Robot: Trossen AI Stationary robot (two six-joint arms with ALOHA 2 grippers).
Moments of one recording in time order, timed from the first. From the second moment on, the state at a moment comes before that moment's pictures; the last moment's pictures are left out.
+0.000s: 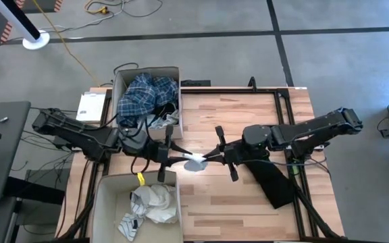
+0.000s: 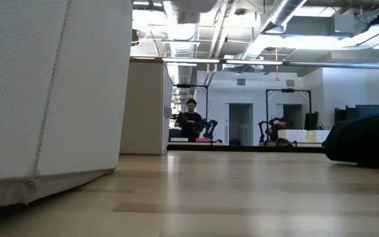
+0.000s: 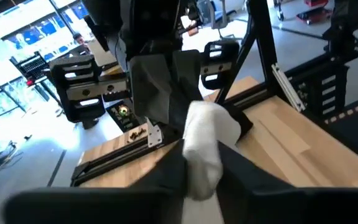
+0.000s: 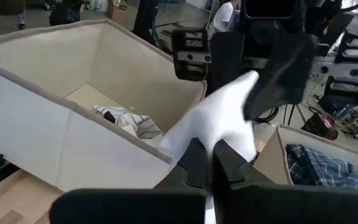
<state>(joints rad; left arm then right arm) -0.28 1.28 1.14 0.02 -0.21 0.39 0.22 1.33 1.10 0.05 -0.02 -0.38</state>
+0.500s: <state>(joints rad) -0.39 1.20 1.14 -0.05 -0.22 0.52 0.22 1.33 1.10 -0.04 0.01 -0.34</state>
